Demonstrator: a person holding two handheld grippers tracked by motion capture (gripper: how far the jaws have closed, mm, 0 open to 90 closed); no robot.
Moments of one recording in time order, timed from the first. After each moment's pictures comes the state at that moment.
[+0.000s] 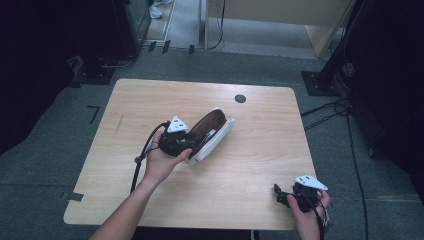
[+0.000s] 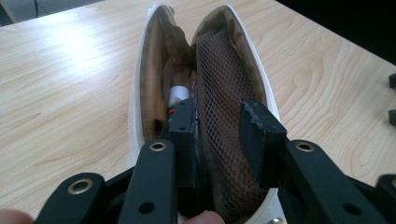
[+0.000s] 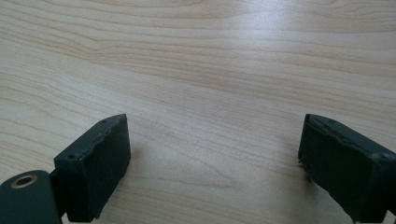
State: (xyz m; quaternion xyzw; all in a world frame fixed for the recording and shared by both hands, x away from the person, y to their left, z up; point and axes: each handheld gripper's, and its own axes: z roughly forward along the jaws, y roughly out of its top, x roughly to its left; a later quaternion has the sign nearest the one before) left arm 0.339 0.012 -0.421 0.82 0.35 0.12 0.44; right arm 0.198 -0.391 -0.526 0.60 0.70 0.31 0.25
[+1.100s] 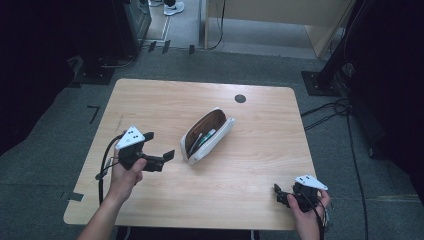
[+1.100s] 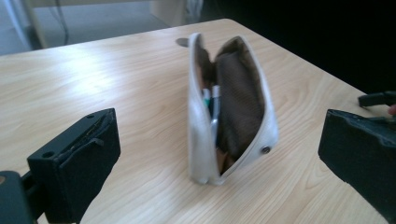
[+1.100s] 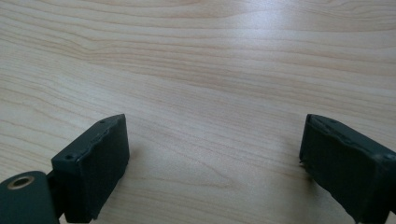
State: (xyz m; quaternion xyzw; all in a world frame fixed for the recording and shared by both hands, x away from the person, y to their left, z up) left arm 0.287 0.114 -0.407 0.76 0.38 0.14 0.51; right arm 0.198 -0.391 -0.526 0.60 0.70 0.31 0.25
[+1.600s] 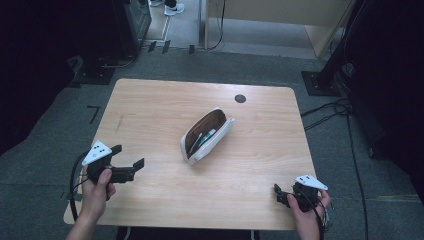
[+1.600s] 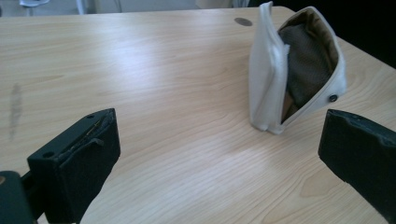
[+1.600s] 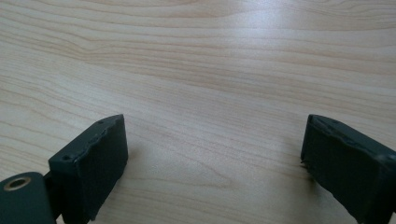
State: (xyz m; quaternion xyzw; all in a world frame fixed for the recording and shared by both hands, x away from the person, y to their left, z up) left arm 0.259 0.187 -0.433 0.73 0.45 0.18 0.48; right arm 0.199 -0.391 -0.526 0.60 0.70 0.31 0.25
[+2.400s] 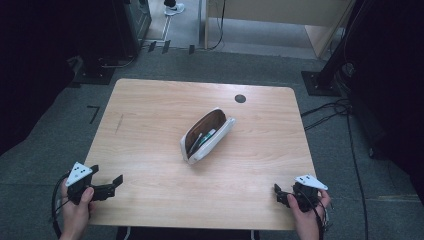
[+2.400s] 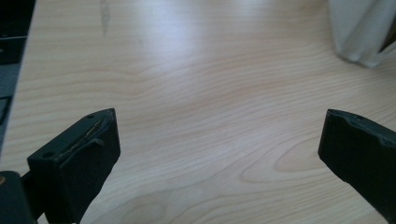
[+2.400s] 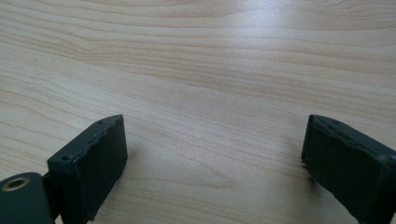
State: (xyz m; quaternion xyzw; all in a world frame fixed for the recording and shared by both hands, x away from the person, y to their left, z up) left arm 0.232 0.241 -0.497 0.72 0.51 0.22 0.41; right arm 0.199 -0.391 -0.526 0.60 0.69 0.31 0.25
